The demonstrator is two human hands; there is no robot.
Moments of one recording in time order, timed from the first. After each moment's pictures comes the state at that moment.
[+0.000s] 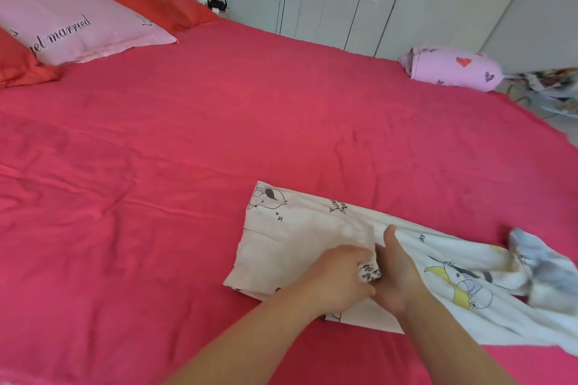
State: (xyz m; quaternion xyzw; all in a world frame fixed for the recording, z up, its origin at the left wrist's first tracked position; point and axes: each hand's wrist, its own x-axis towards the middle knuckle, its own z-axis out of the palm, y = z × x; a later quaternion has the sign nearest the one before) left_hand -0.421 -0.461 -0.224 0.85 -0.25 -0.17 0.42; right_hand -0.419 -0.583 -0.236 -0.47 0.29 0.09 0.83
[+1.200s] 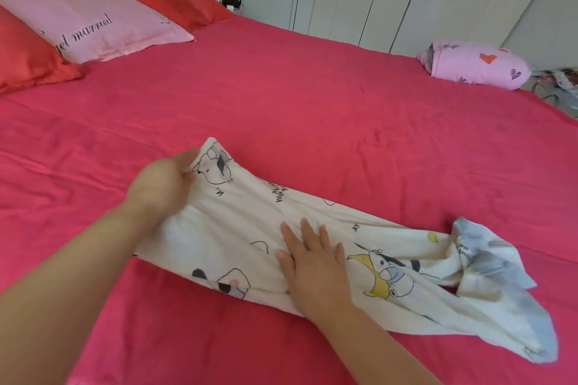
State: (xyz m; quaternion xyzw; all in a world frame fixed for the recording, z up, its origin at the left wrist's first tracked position) left_hand -0.322 -0.218 -0.214 0.96 0.04 0.07 0.26; right_hand -0.410 -0.454 -0.270 -0.99 -0.04 0.06 0.14
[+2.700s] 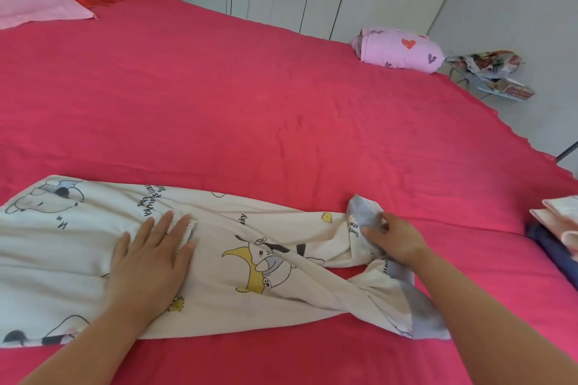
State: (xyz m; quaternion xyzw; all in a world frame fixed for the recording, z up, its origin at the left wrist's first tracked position) left_hand -0.371 -0.372 -0.322 0.99 -0.02 0.04 0.16; right_hand -0.382 -0.746 -0.252 -0.95 0.22 0.05 0.20
